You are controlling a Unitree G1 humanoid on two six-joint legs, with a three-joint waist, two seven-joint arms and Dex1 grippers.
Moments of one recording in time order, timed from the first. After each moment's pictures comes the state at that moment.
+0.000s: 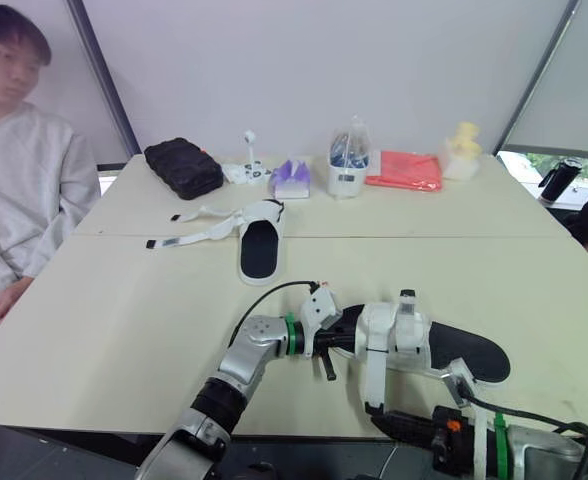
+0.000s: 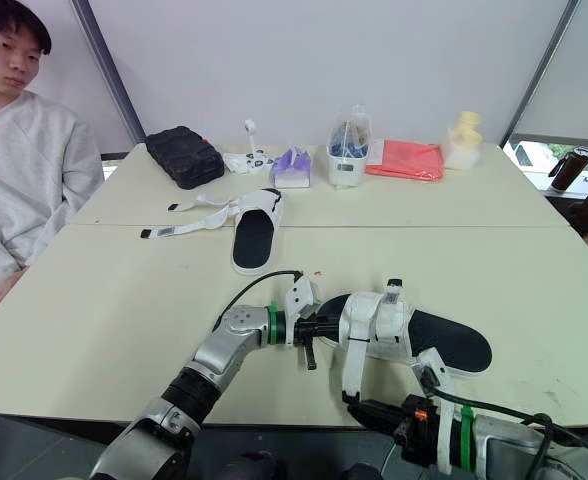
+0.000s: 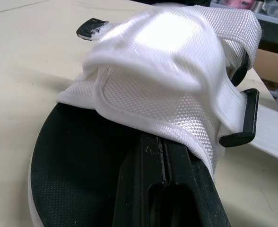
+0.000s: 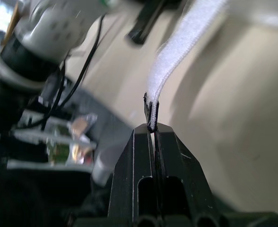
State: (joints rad) left arm -0.53 0.01 -0.33 0.47 -0.10 0.10 -0.99; right arm 0.38 -0.73 -0.23 -0.64 1.02 1.01 0.71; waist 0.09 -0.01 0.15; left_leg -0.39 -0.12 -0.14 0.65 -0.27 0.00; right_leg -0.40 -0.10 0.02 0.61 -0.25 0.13
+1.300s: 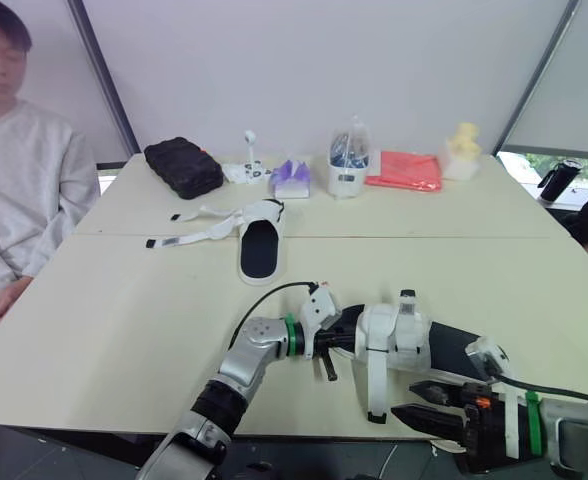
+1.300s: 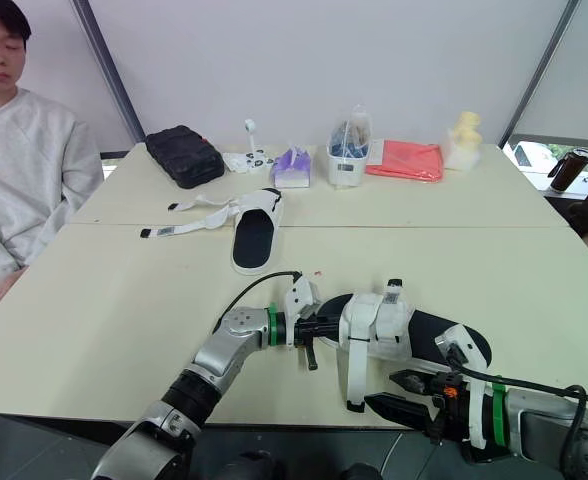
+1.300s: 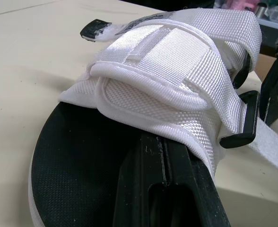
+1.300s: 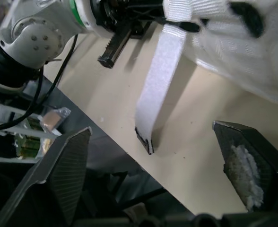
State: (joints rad) left arm -0.52 0.00 -0.32 0.45 -0.10 0.10 -0.98; right arm 0.32 -0.89 -0.27 -0.54 1.08 0.93 0.68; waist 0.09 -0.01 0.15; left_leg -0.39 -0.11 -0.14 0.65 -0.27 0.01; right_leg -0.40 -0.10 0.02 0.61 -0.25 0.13
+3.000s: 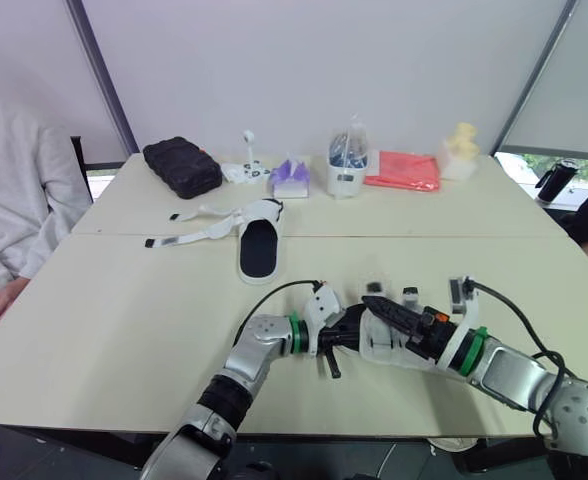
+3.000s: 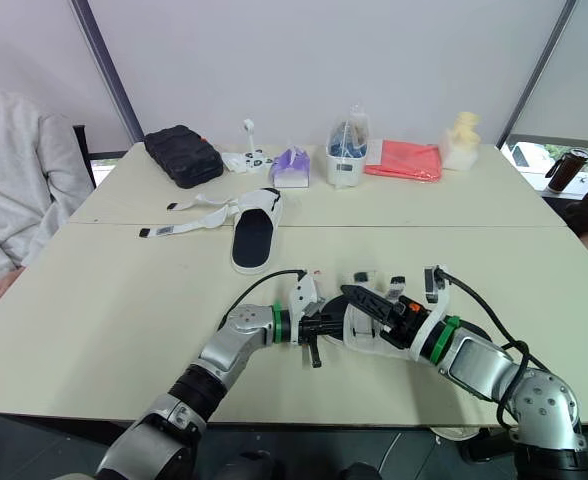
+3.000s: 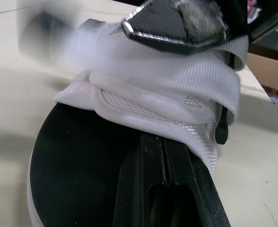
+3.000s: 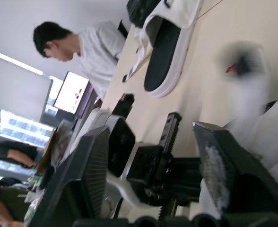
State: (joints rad) left arm -0.56 -0.01 -0.32 0.53 -0.10 0.07 -0.97; right arm -0.11 -0.55 -0.30 -0.29 1.55 0.97 0.12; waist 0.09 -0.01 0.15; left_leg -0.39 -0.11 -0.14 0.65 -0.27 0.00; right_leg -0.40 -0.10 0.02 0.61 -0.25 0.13
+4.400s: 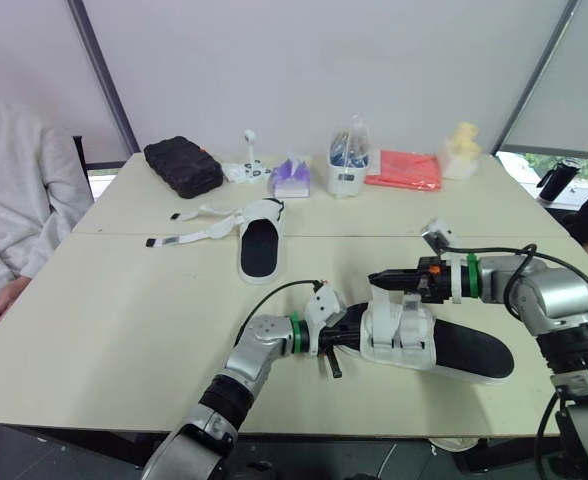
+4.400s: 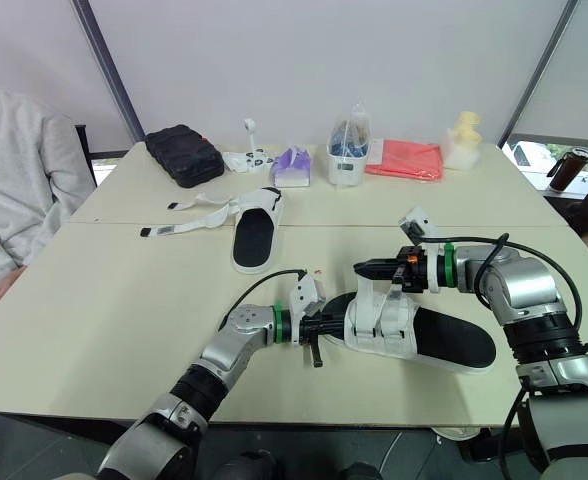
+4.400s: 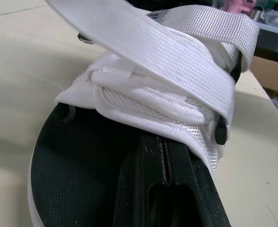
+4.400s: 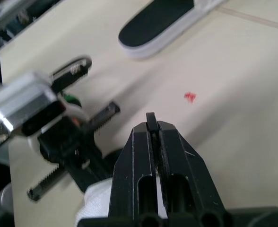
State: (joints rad) left arm -0.56 -0.02 -0.31 0.55 -0.10 0.06 -0.96; right arm -0.68 -0.80 0.09 0.24 0.55 0.77 1.10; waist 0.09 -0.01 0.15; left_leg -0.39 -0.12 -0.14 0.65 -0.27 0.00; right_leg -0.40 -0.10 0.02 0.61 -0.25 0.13
